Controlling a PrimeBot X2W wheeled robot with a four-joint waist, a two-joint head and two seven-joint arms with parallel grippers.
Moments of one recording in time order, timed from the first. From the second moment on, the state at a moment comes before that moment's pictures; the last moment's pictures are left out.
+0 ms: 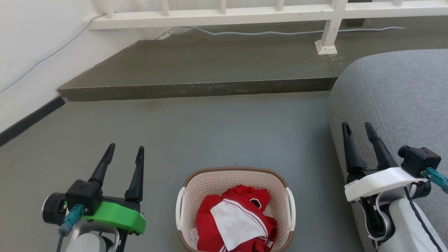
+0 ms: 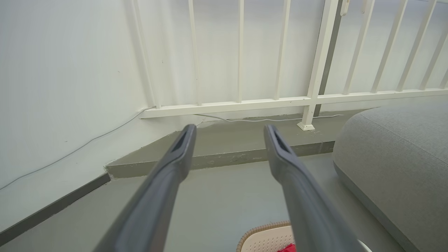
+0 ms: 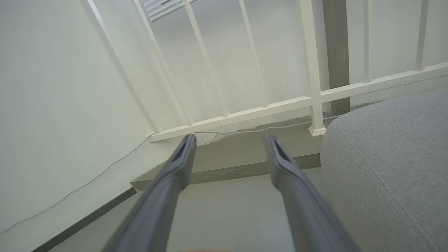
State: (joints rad) left arm -0.06 0.08 -0.16 0.12 -0.22 -0.12 -0.25; right arm -0.10 -0.10 0.11 0.25 0.40 0.10 -0.25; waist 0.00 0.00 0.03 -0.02
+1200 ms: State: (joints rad) left arm -0.06 0.05 -0.13 0.14 -0.22 -0.12 -0.25; right arm -0.10 -0.07 0.09 0.29 0.33 0.10 -0.25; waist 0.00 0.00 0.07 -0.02
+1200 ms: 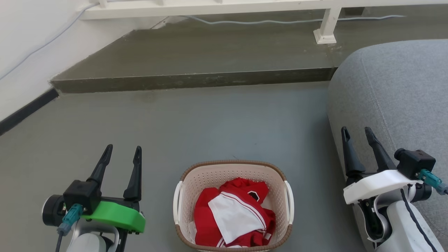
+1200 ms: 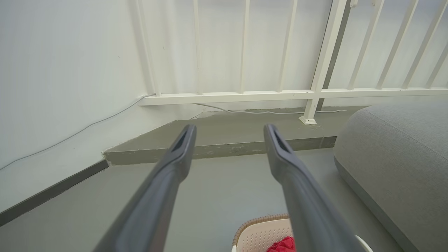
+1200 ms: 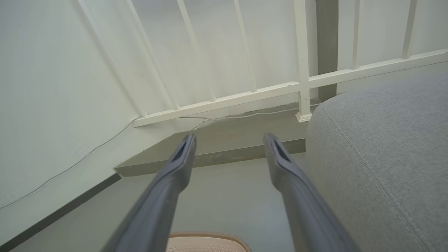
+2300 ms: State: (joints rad) left arm -0.24 0.05 -0.13 0.23 -0.31 -0.12 -0.25; right arm -0.24 -0.06 0.08 0.35 0.31 0.11 -0.25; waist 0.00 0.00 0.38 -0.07
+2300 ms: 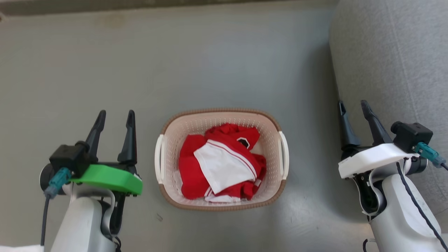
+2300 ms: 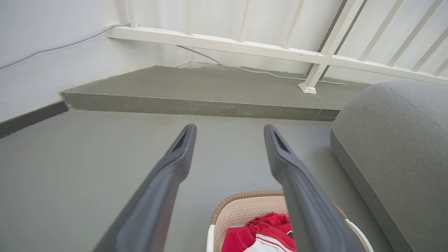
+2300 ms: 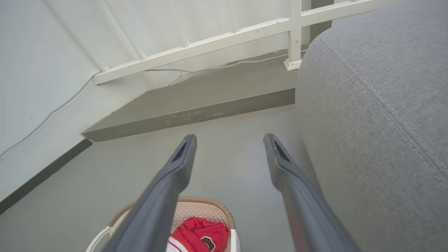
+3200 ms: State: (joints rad) left arm -0.51 0.04 -0.24 0.64 -0.43 -0.12 -0.25; right arm -0.45 -0.06 0.21 0.70 0.31 0.12 -0.24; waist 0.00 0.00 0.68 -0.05
